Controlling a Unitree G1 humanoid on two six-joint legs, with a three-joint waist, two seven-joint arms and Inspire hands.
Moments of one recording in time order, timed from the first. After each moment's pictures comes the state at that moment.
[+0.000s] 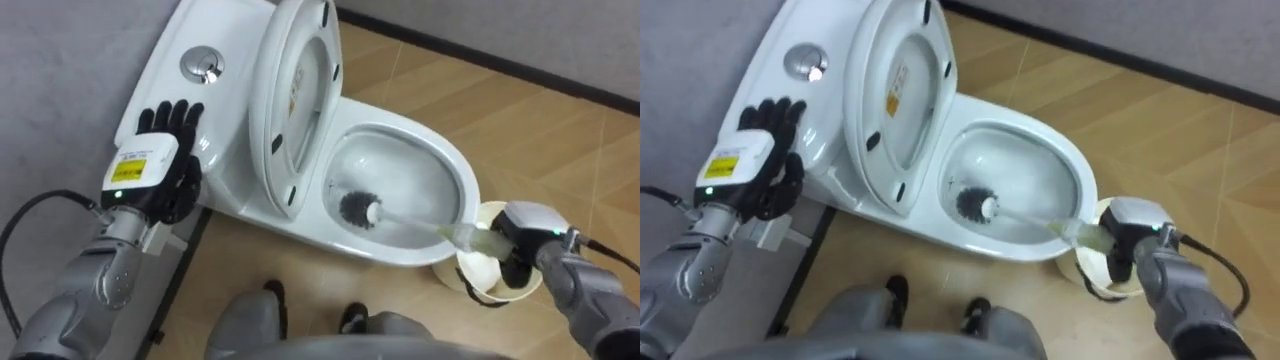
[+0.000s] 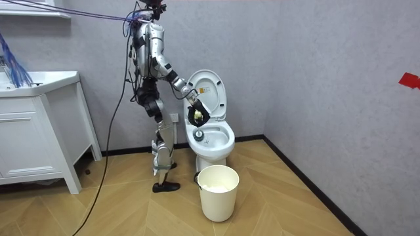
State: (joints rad) left arm 0.18 0.53 -0.16 0.23 0.84 -0.14 0.19; right arm 0.04 -0.54 0.24 0.71 -0.95 -0.02 0.03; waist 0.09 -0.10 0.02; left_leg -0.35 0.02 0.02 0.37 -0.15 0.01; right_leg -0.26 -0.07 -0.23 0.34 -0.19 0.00
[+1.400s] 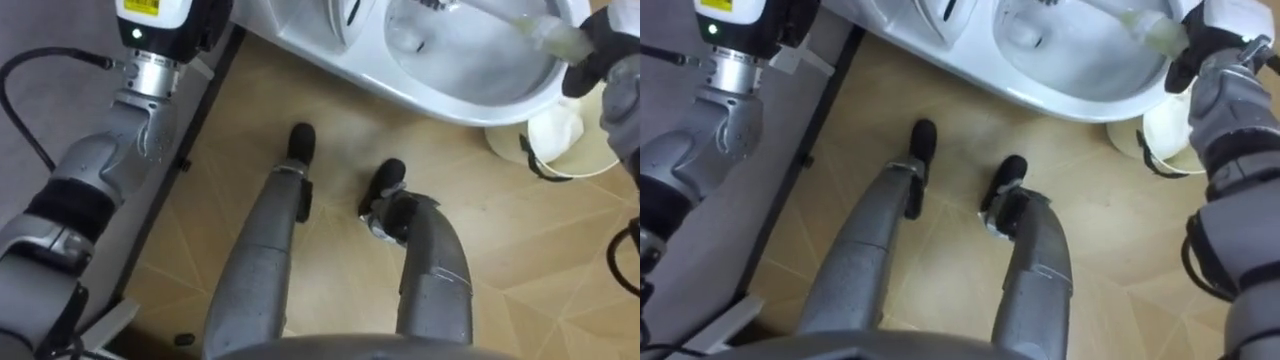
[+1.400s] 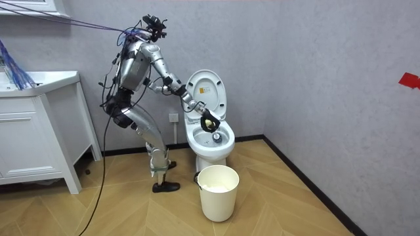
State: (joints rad) left arm -0.49 0.58 -0.46 0.54 0.78 -0.22 0.81; right arm -0.79 -0.66 0.49 1.22 -0.43 0.04 -0.23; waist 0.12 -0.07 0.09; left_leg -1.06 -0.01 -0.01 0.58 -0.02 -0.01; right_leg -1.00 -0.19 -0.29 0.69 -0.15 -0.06
